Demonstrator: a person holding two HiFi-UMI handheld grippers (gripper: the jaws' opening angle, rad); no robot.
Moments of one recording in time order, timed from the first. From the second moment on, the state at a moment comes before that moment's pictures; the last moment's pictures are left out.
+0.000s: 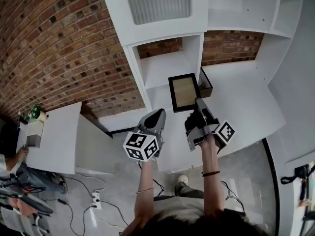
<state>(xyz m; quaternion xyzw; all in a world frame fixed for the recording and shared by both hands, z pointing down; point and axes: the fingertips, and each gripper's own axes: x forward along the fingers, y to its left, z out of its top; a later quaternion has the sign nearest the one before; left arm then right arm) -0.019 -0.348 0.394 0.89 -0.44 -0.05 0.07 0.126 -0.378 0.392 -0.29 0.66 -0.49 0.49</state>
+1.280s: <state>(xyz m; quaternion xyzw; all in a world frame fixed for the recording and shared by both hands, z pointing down) -0.029 -0.399 0.394 0.87 -0.48 -0.04 0.08 0.101 -0.463 0.392 -0.28 0.67 -0.52 0.45</state>
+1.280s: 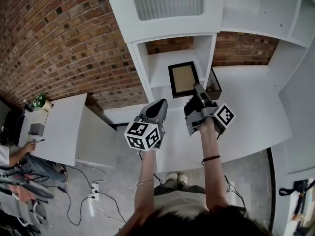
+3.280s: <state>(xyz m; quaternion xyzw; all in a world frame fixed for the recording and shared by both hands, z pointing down) -0.028 -0.458 0.408 0.88 -0.46 -0.02 0.10 0.087 -0.529 0.424 -0.39 0.63 -0.55 0.39</state>
